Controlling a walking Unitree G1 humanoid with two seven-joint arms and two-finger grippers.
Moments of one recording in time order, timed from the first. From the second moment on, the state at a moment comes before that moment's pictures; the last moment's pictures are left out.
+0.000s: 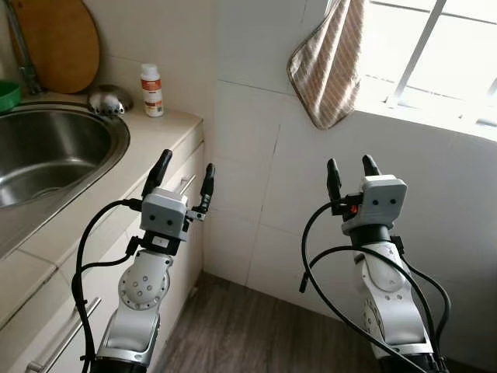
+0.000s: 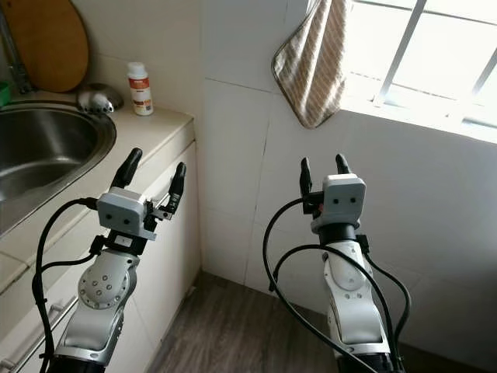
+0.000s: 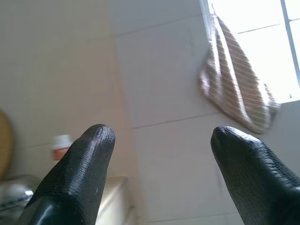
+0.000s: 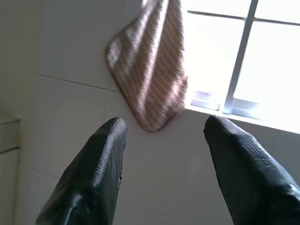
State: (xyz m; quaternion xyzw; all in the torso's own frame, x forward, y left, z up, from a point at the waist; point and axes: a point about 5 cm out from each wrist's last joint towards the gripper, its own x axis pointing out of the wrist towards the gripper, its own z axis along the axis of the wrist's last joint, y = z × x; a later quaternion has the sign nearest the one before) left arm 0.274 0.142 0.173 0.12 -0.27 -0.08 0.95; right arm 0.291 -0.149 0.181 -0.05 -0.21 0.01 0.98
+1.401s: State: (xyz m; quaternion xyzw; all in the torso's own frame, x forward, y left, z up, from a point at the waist) left arm 0.277 0.133 0.166 0.12 -0.25 -0.10 0.95; right arm 0.300 -0.168 0.164 -0.04 -0.14 -0.05 0.99
